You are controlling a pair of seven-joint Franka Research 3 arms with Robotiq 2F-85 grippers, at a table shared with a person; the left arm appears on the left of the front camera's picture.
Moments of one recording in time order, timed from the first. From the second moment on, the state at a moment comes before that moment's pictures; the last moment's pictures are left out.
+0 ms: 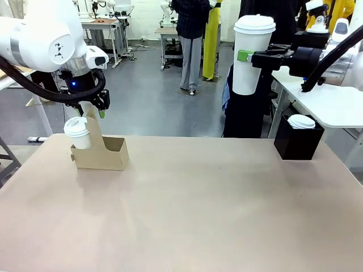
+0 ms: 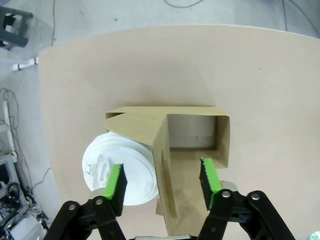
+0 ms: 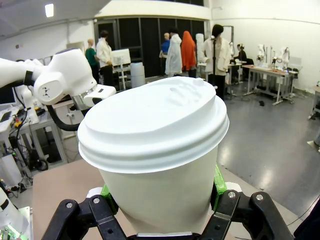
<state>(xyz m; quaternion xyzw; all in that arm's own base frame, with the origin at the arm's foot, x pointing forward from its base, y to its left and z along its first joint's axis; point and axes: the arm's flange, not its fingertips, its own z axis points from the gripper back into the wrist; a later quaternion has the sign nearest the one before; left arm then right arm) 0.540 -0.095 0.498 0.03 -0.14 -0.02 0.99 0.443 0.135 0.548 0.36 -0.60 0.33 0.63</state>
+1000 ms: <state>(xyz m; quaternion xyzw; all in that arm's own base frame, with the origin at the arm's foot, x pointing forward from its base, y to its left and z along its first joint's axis) 0.542 -0.095 0.499 0.03 -0.14 -0.02 0.99 0.443 0.135 0.548 0.36 -0.60 0.33 0.63</state>
